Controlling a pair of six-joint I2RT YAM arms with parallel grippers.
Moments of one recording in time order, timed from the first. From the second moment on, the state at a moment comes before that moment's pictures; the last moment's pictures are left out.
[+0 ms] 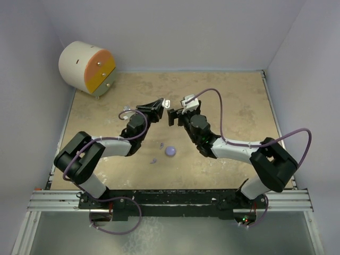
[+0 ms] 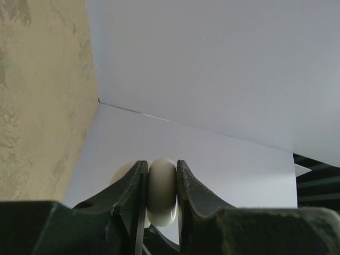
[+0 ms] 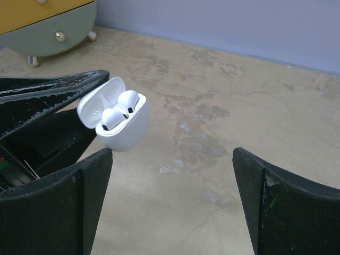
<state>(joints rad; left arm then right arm) -0.62 1.61 0.62 0.96 -0.33 -1.87 0.81 1.51 0.73 0.75 0.44 0.05</state>
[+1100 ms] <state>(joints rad) -0.67 1.58 0.58 0.95 -0.37 -1.91 0.82 1.63 0.80 0.73 0.56 0.03</state>
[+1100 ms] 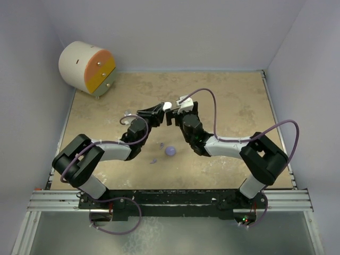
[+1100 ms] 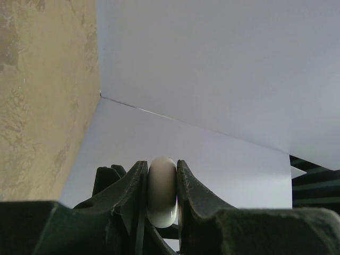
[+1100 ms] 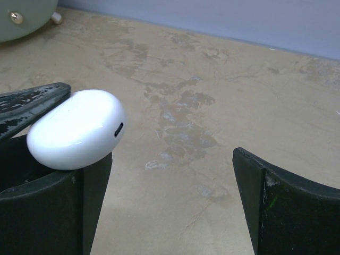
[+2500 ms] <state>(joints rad) -0.48 1.83 0.81 0.51 -0.23 -1.12 0.68 1.37 0.69 0.63 0.32 0.23</state>
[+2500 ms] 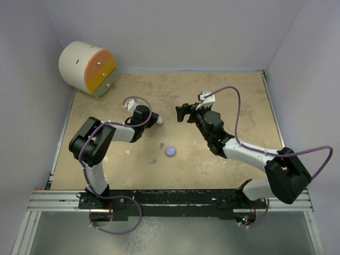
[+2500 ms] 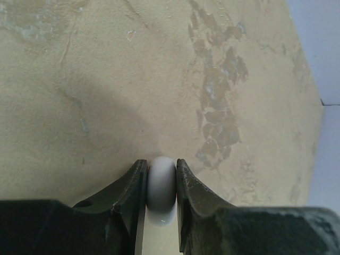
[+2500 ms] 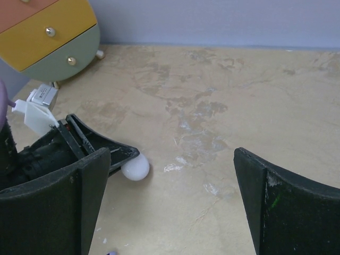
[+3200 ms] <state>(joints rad) -0.39 1.89 0.89 0.48 -0.26 -1.01 0.67 1.45 0.71 0.51 0.12 0.24</state>
